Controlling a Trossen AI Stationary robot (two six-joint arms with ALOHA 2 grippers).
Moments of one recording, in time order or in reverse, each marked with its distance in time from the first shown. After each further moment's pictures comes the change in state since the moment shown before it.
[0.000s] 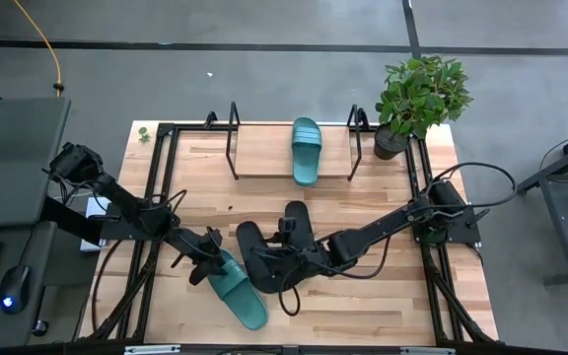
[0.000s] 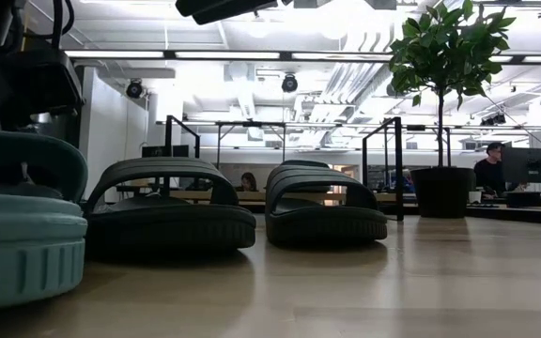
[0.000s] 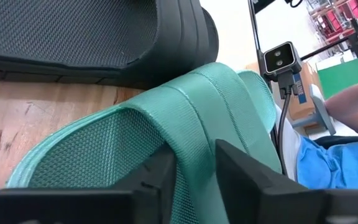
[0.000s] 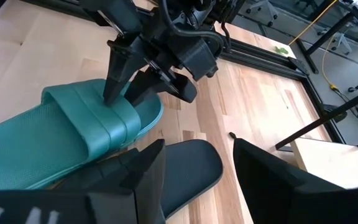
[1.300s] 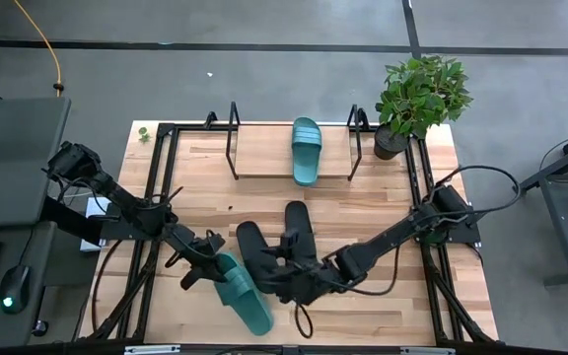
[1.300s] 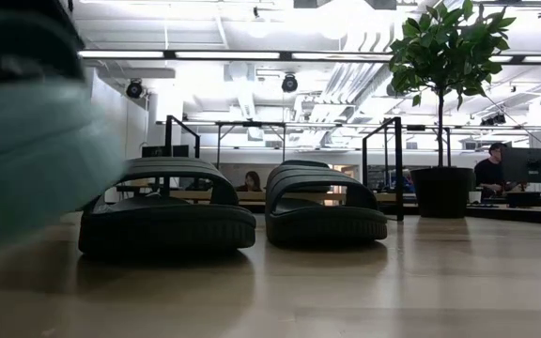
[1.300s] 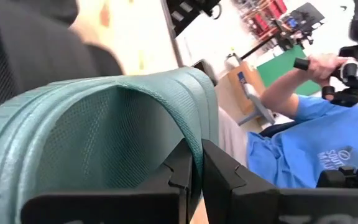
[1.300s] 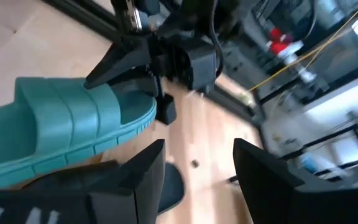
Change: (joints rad) left arm -0.001 -0.040 0.052 0.129 0.119 0.097; right arm 0.100 0.000 0.000 0.123 0.195 -0.330
